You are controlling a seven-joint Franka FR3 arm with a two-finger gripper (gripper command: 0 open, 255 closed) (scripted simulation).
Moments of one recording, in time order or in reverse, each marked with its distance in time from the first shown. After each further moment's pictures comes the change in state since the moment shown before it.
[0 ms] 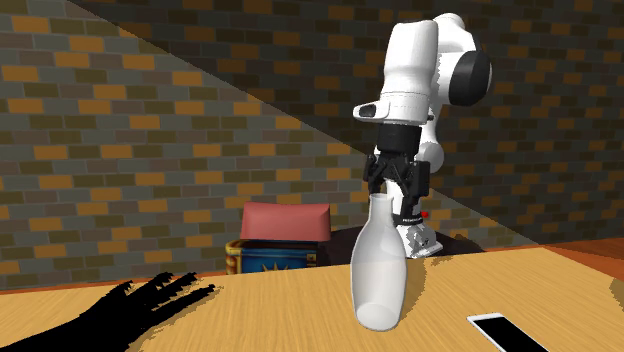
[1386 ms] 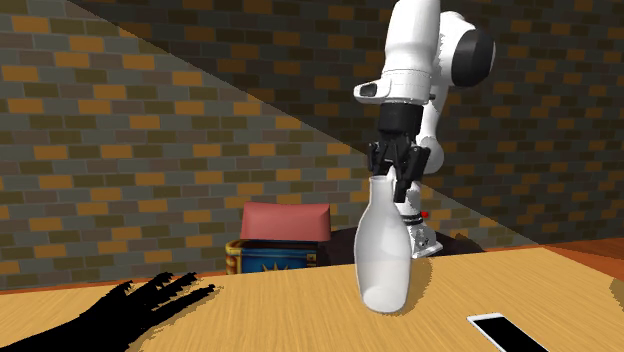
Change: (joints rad) arm 0.004 -0.033 -0.027 0.068 0.001 -0.099 -0.011
